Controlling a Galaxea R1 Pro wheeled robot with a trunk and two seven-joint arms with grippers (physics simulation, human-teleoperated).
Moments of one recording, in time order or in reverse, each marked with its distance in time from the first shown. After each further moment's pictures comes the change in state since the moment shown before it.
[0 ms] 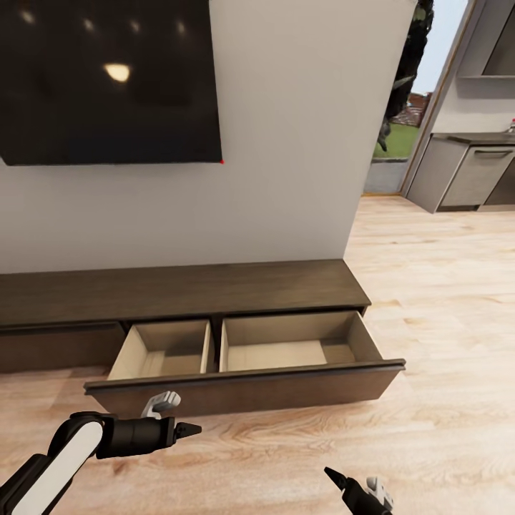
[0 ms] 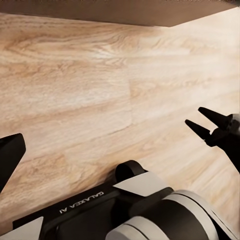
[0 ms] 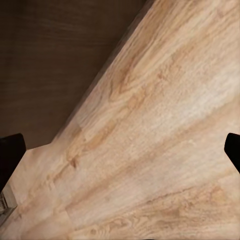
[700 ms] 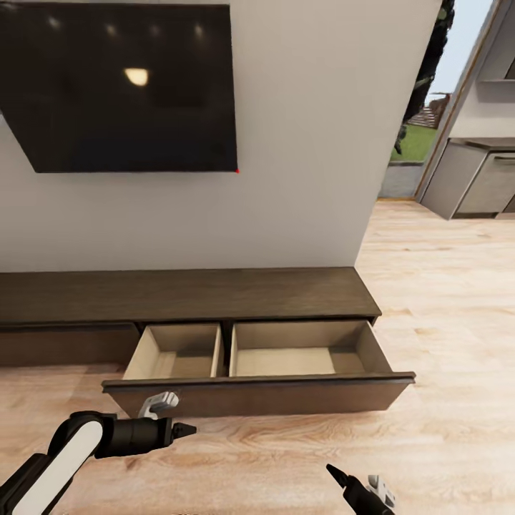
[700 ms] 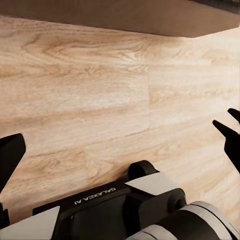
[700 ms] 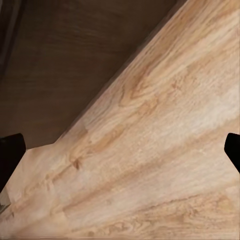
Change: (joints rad) left arm -0.003 -0.001 0.002 0.004 -0.007 0.000 0.088; right arm 0.000 0.002 0.000 0.003 -0.001 -0.065 -0.003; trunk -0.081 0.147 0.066
